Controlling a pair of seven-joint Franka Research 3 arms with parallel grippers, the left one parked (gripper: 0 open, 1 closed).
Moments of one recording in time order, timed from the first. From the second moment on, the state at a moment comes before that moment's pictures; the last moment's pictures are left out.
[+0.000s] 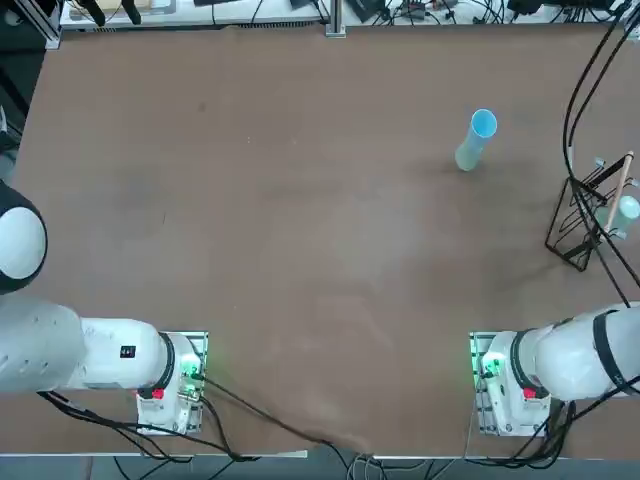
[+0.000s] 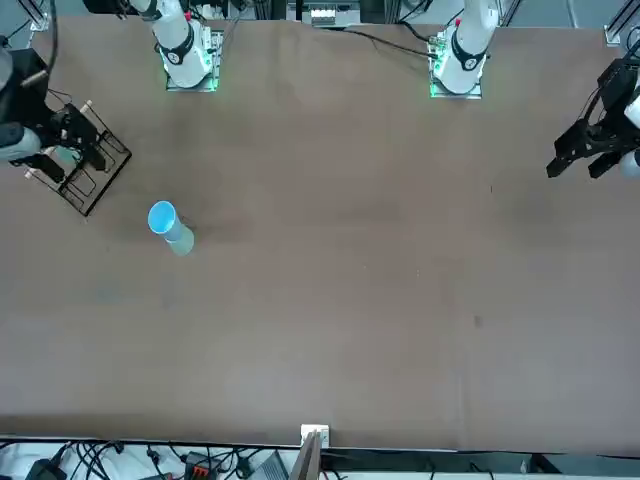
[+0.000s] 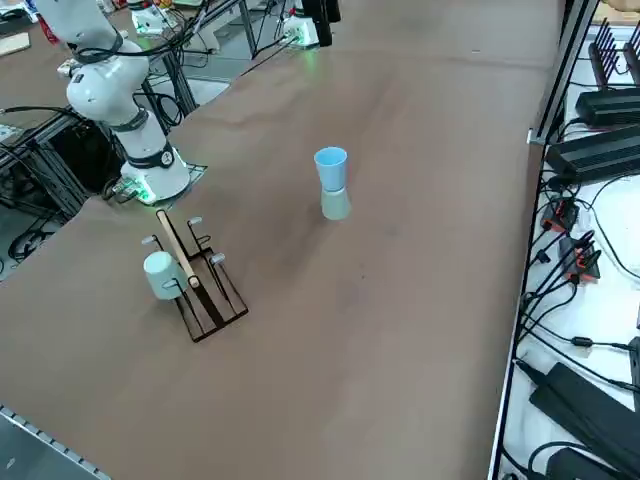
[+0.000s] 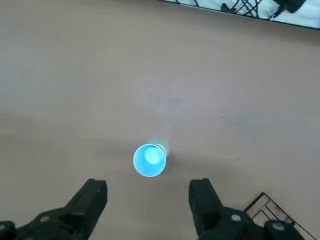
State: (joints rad) arm 0.27 -0.05 -0.23 -1.61 0.04 1.70 -0.14
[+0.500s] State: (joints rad) arm 0.26 0.01 -0.22 -1.50 0.04 1.60 -0.04
